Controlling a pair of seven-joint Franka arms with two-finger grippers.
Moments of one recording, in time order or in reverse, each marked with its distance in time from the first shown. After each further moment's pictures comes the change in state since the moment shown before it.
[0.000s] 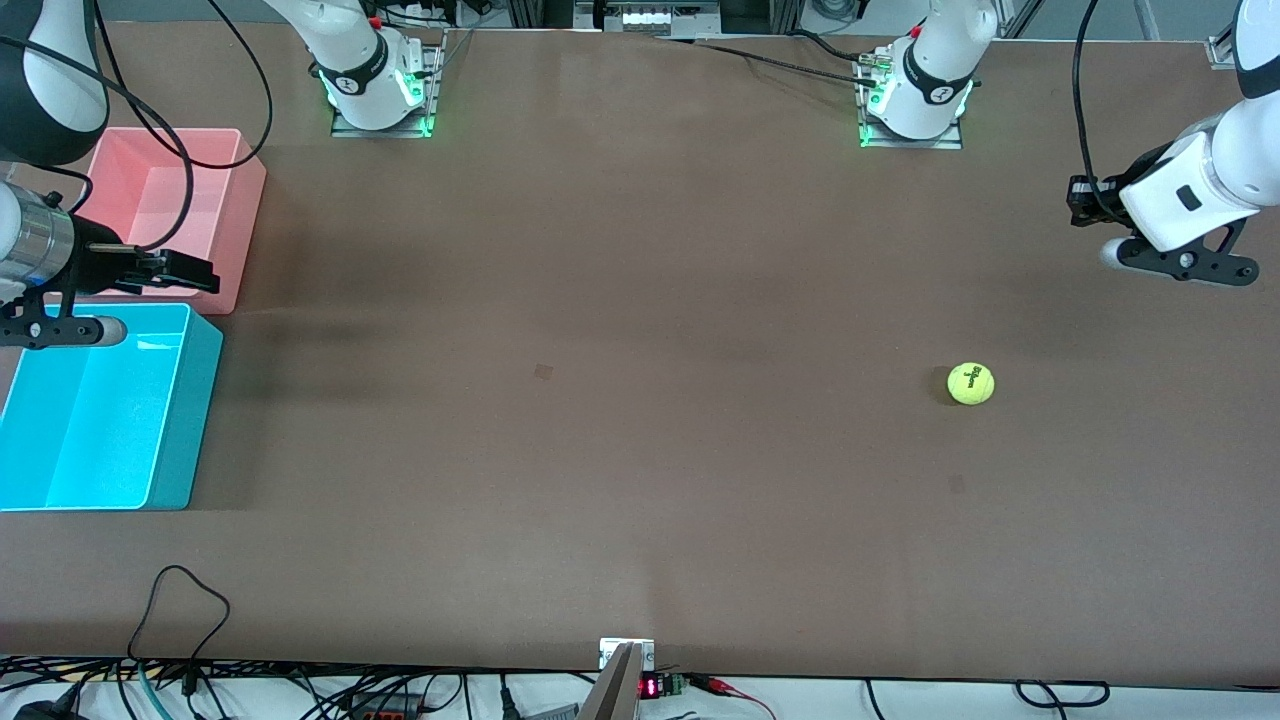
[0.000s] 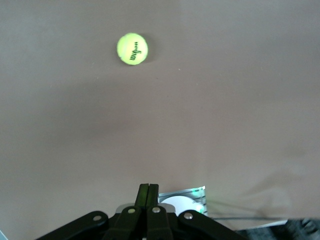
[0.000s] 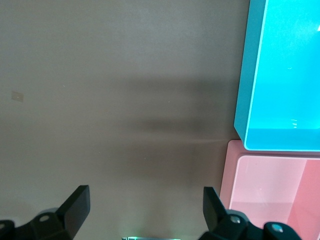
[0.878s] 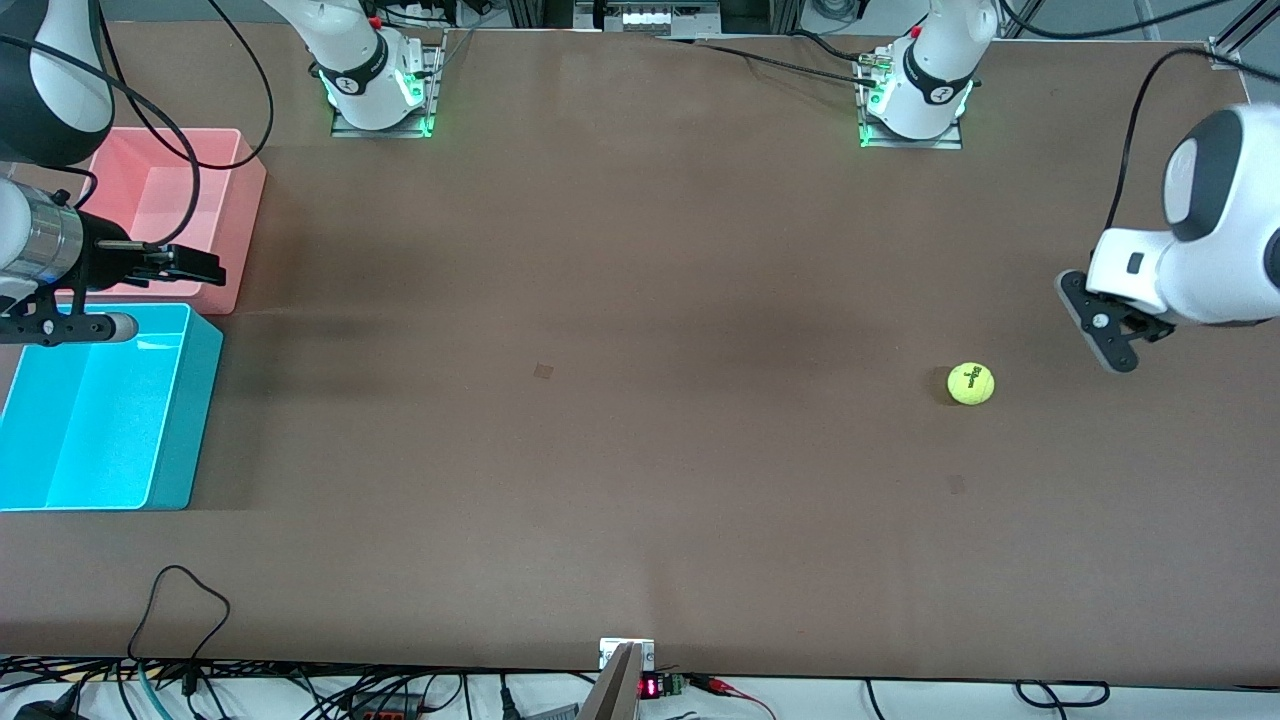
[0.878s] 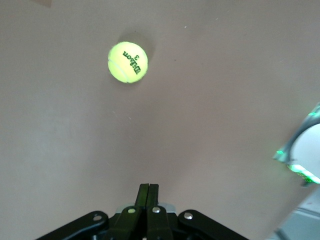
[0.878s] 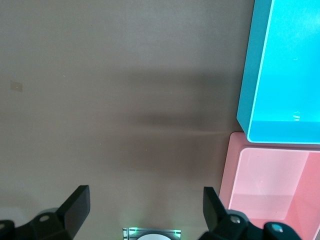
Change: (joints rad) left arm 0.057 0.191 0.004 -0.116 0.224 0.334 0.892; right arm 0.006 -0.001 0.000 0.001 0.000 -0.036 -0.001
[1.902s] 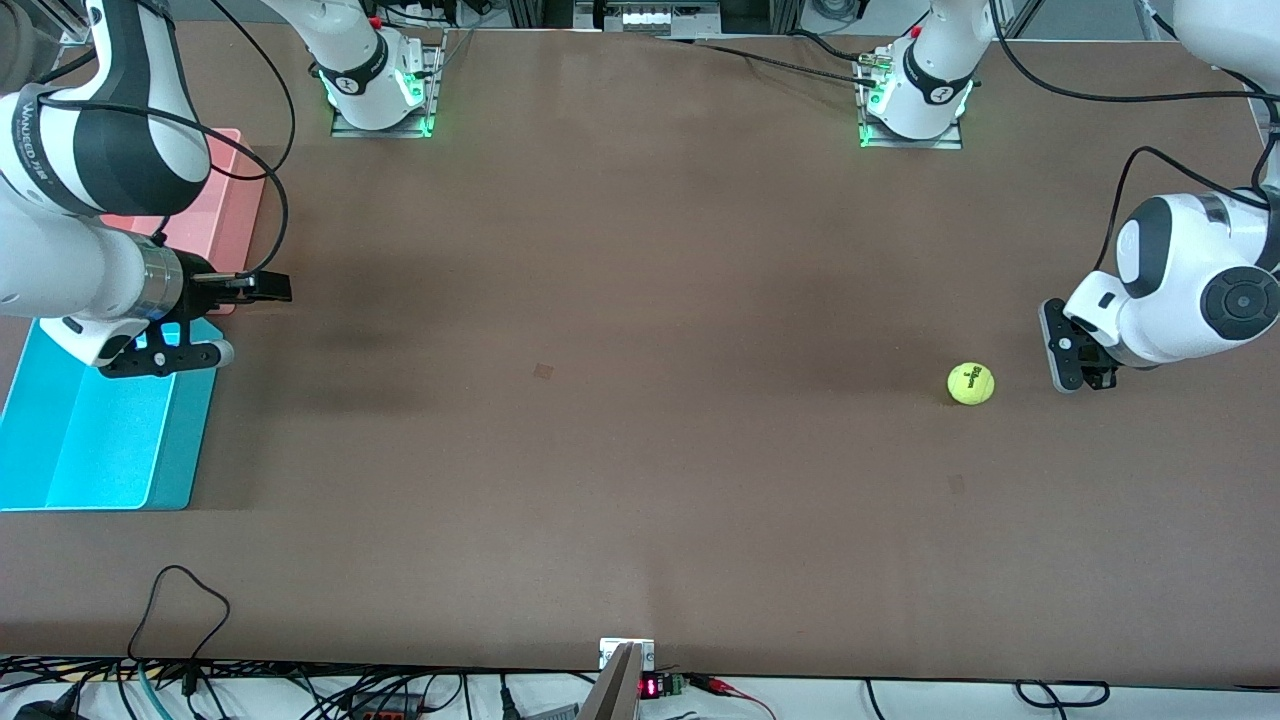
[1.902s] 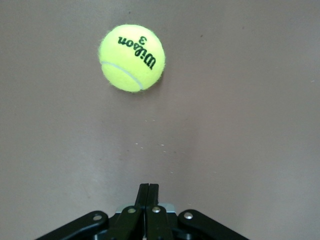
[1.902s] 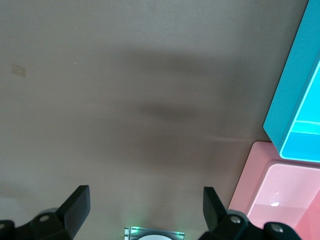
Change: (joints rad) left arm 0.121 0.123 0.001 -0.214 0.001 0.472 0.352; right arm 0.083 0.089 0.002 -0.007 0.004 0.024 0.002
